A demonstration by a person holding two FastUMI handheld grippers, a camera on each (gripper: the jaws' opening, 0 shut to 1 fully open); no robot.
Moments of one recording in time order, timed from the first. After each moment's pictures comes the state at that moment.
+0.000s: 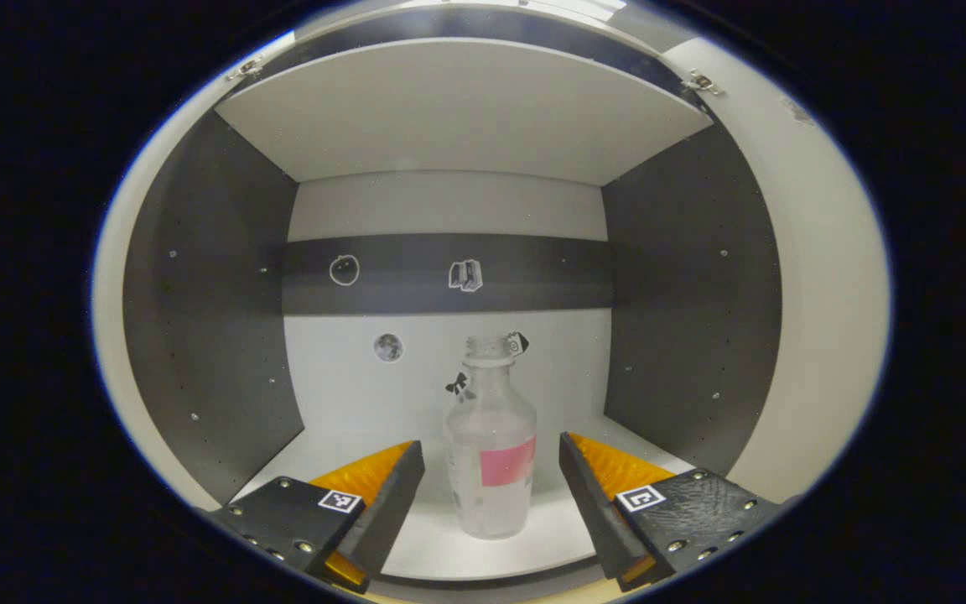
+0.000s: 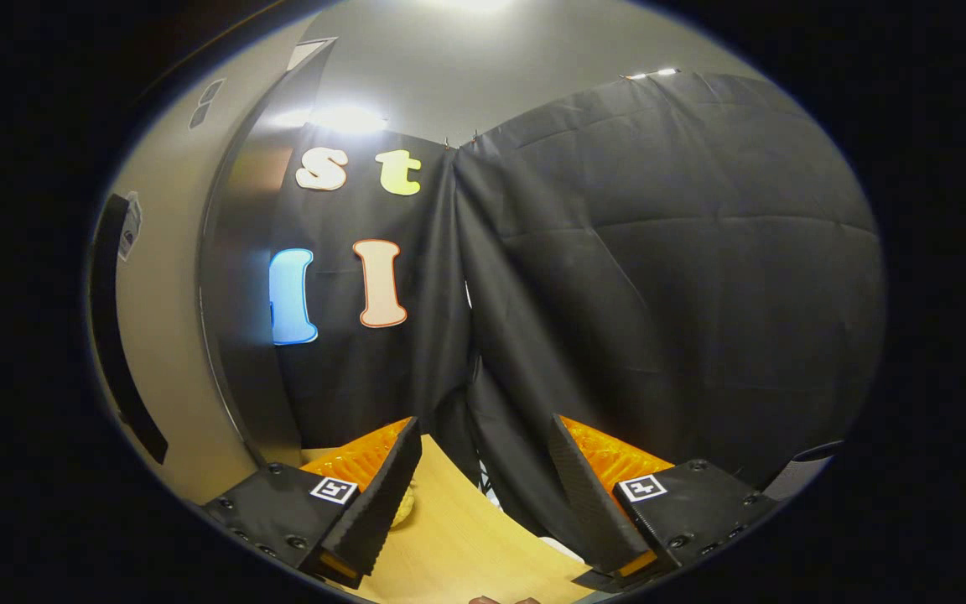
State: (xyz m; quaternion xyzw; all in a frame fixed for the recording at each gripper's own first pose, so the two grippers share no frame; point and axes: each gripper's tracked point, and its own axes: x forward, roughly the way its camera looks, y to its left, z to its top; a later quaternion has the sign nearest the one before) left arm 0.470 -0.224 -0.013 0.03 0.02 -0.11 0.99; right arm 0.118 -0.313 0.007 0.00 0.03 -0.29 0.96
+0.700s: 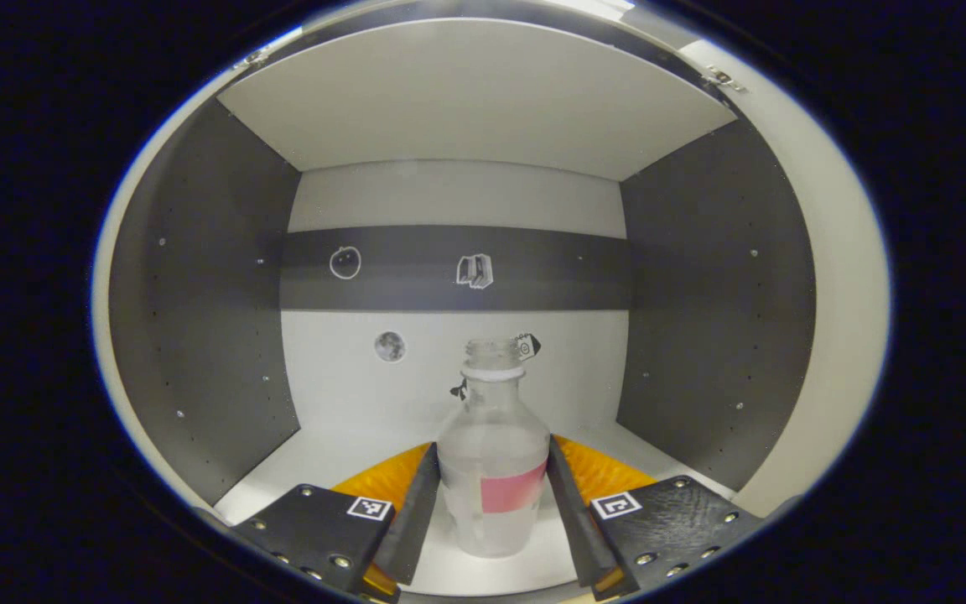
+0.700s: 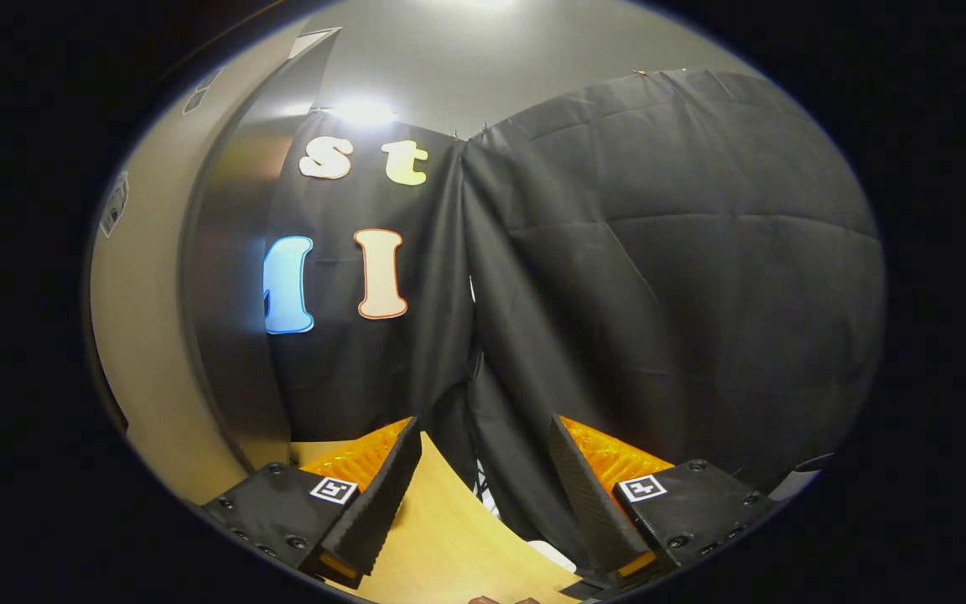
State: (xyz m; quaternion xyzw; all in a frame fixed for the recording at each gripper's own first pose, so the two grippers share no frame) left arm 0.482 -0.220 -0.008 0.02 0.03 -0.10 0.99; right arm 0.137 -0.333 -0.009 0.00 0.04 -0.26 0.96
